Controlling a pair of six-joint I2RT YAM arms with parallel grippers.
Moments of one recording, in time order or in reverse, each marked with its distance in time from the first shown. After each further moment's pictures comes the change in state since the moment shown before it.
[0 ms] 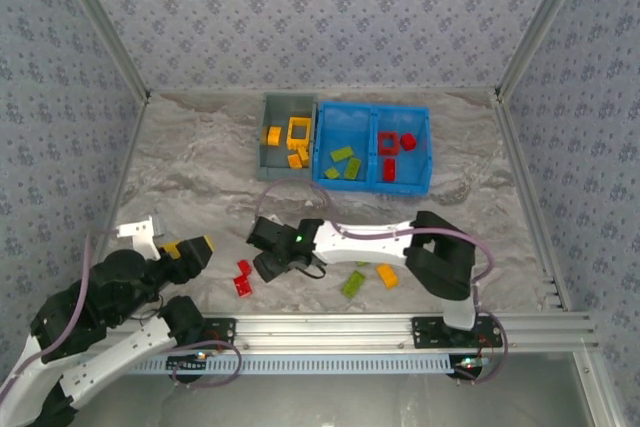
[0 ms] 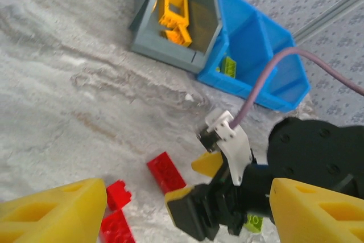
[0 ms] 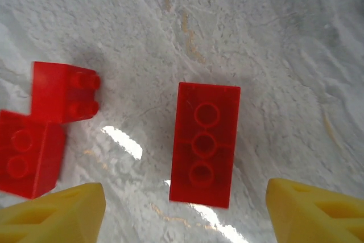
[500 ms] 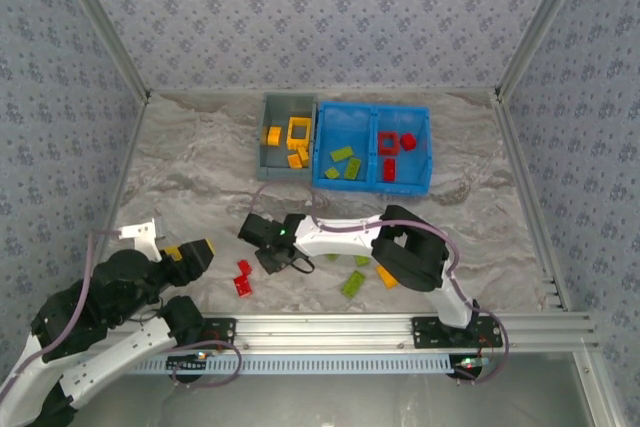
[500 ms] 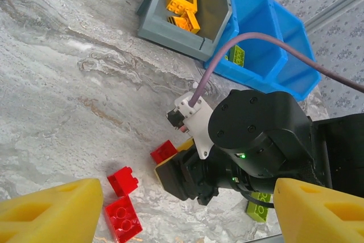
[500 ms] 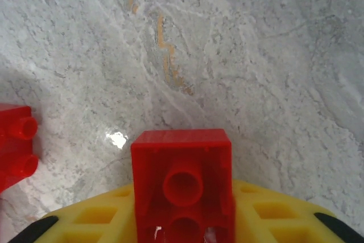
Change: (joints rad) left arm 0.000 0.011 0.000 -0.021 0.018 -0.012; right arm -0.033 0.163 0.128 -0.051 -0.013 -0.010
